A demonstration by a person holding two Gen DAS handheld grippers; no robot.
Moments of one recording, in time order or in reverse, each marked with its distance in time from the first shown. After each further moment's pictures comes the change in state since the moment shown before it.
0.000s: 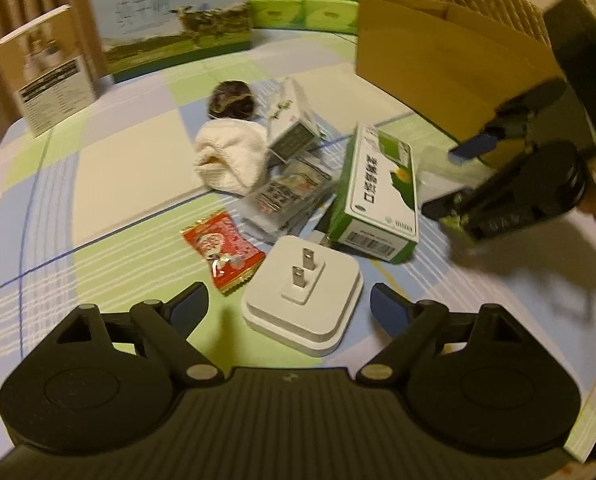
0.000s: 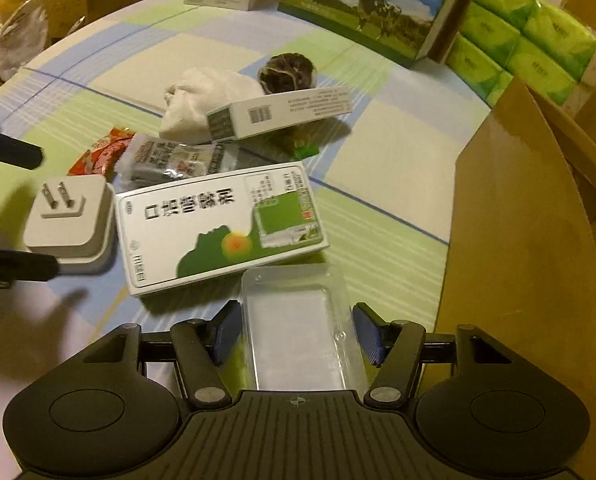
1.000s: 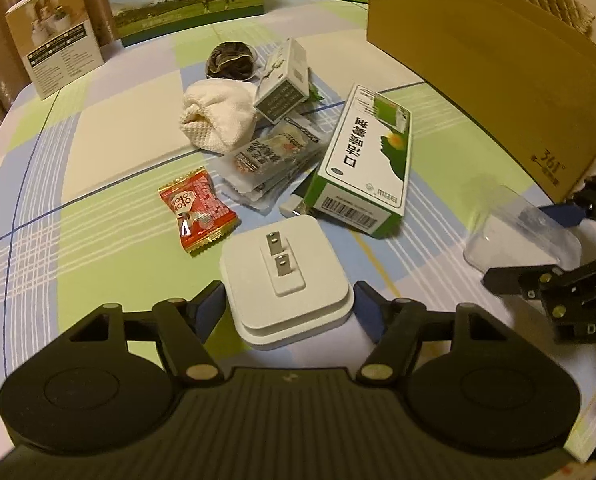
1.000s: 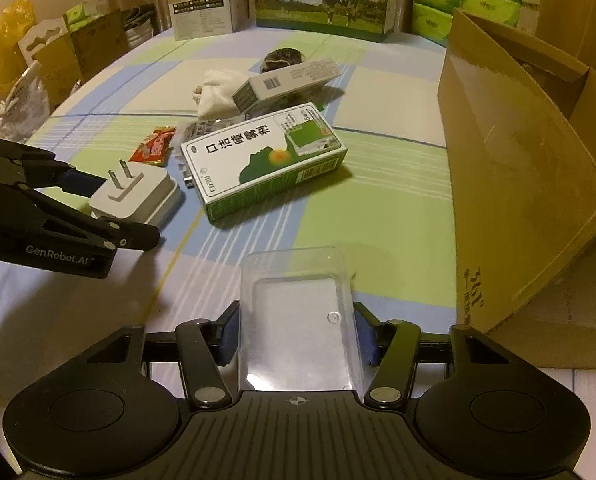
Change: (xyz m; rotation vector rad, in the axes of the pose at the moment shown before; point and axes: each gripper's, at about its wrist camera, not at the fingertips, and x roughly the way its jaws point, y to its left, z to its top) left arm 0.014 -0.031 -0.004 -0.097 0.089 0.078; right arm -0.044 0.012 -0.078 0.221 -0.087 0.092
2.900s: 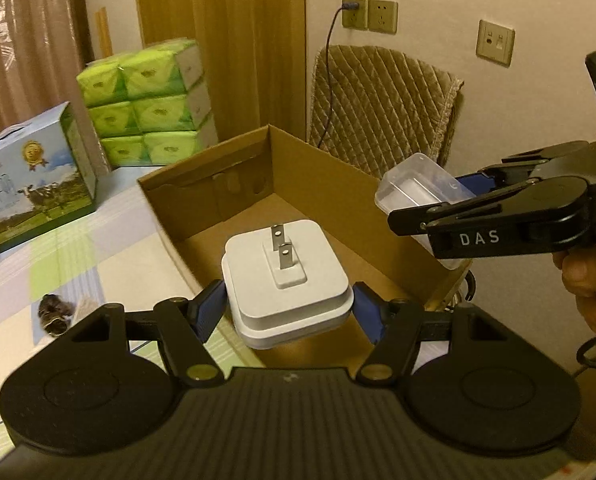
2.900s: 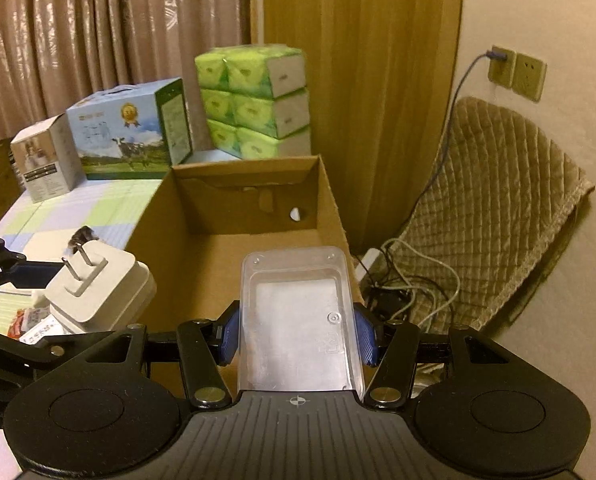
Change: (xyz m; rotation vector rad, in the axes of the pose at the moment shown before) left arm -0.072 -0.221 0.167 0.203 -0.246 -0.193; right arm -0.155 -0.214 0.048 0.249 -0.235 -0.238
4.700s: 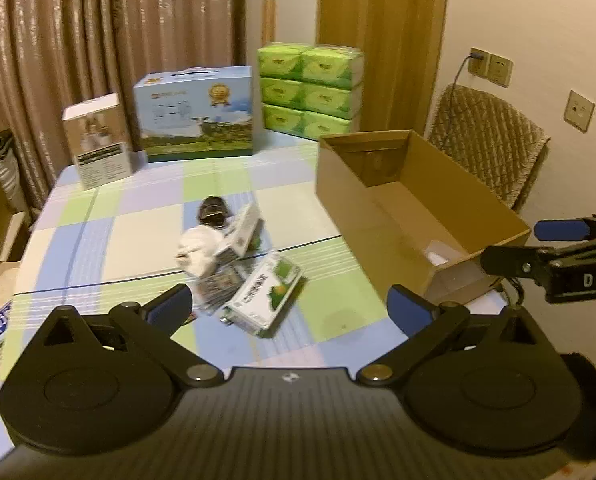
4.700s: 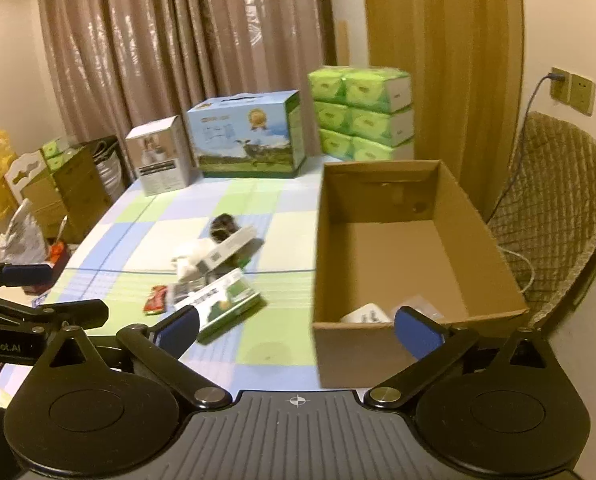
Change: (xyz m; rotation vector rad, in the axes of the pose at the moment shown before) left arm -0.181 0.079 -0.109 -0.298 -0.031 0.265; right arm -0.103 0.143 -0.046 -0.038 -0.037 0.192
